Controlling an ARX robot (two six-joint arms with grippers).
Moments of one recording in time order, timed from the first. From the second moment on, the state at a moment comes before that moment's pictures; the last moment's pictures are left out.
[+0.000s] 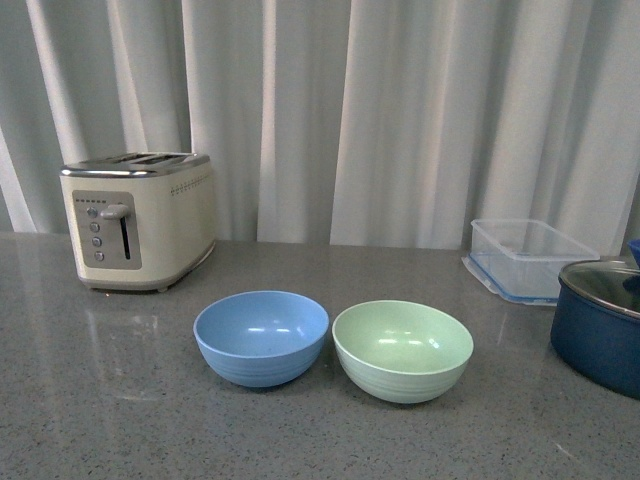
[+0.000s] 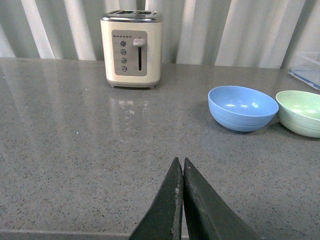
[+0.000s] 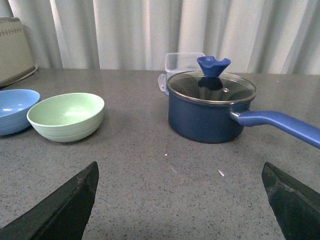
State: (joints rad) left arm 0.00 0.01 0.02 0.01 0.00 0.00; right arm 0.00 0.00 0.01 0.00 0.00 -0.01
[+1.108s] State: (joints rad) left arm 0.00 0.00 0.02 0.00 0.00 0.00; right arm 0.24 1.66 1.28 -0.49 -0.13 0.12
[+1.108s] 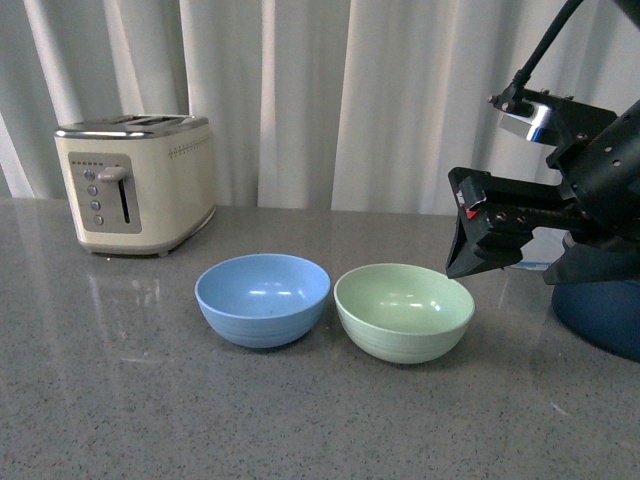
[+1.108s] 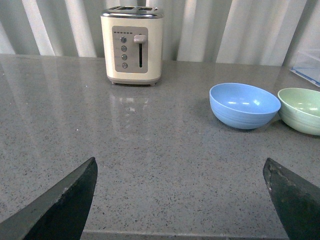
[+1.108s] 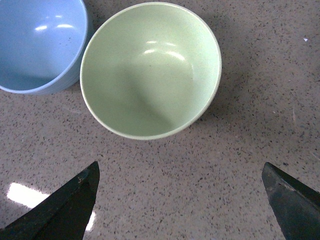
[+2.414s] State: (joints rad) left arm 0.00 0.00 0.02 0.00 0.00 0.00; right arm 0.18 2.02 1.53 -0.45 -0.22 0.06
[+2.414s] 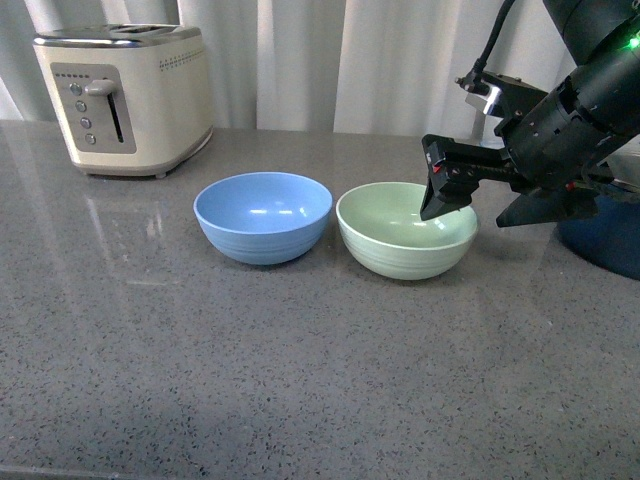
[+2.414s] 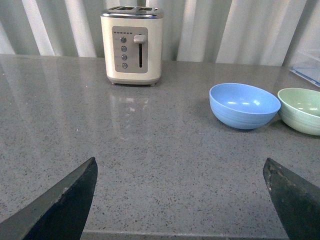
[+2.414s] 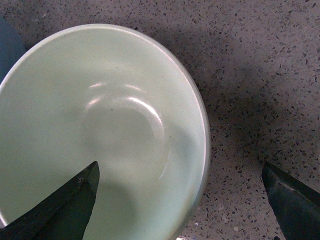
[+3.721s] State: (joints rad) left arm 0.00 0.00 0.02 0.00 0.00 0.00; right arm 0.18 2.01 1.56 -0.42 -0.21 0.04
